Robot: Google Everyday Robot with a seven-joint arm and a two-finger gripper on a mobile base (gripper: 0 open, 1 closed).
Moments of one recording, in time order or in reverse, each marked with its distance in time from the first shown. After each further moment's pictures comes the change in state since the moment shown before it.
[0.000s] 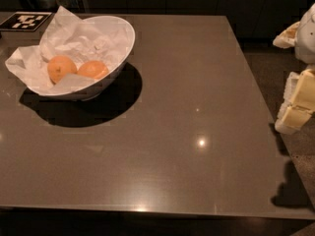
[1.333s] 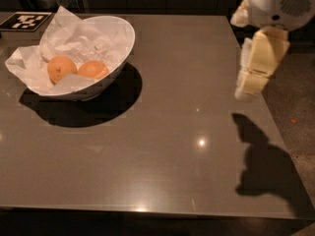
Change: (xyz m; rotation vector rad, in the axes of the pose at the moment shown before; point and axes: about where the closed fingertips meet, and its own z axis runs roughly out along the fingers) arm -0.080 -0.016 -0.010 -0.085 -0.033 -0.081
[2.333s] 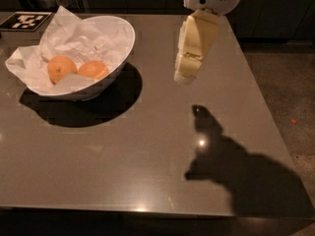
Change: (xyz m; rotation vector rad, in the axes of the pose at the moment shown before) arm -0.099 -0.017 0.008 0.065 -0.050 -0.037
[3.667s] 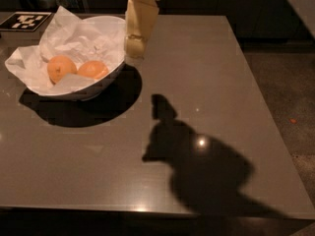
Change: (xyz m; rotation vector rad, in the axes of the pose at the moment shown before) arm -0.090 -0.025 0.022 -0.010 -0.028 -0.091
